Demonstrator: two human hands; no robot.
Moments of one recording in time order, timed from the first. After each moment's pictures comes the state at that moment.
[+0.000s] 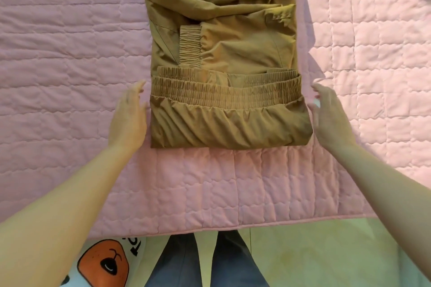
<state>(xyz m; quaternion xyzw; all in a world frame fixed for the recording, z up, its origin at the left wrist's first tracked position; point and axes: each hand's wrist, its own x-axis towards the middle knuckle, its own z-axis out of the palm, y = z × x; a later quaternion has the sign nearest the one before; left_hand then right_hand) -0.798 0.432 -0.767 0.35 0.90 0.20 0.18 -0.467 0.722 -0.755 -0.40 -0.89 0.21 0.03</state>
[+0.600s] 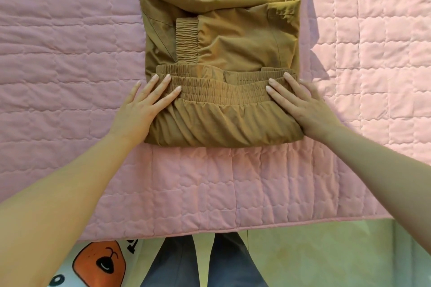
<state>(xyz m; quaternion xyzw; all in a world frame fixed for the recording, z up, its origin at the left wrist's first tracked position) -0.805 0.451 -0.780 0.62 0.78 -0.06 0.12 -0.494 0.739 -0.774 -0.08 -0.99 0.00 -0.09</state>
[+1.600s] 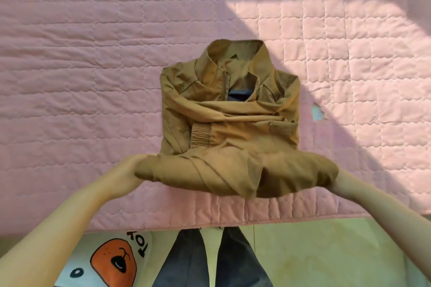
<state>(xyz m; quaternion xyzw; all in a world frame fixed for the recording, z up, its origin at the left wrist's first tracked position) -0.767 0.360 -0.666 0.30 0.73 0.22 0.58 -0.412 0.649 -0.700 -0.44 -0.68 0.51 -0.28</state>
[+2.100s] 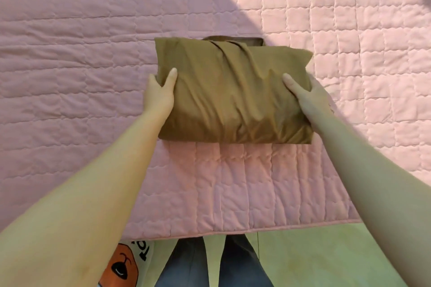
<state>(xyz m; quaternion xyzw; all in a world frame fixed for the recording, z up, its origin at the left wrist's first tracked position) -0.809 0.512 -0.735 0.03 0.86 0.38 0.33 -0.561 0.712 -0.725 -0.58 -0.62 0.52 0.07</state>
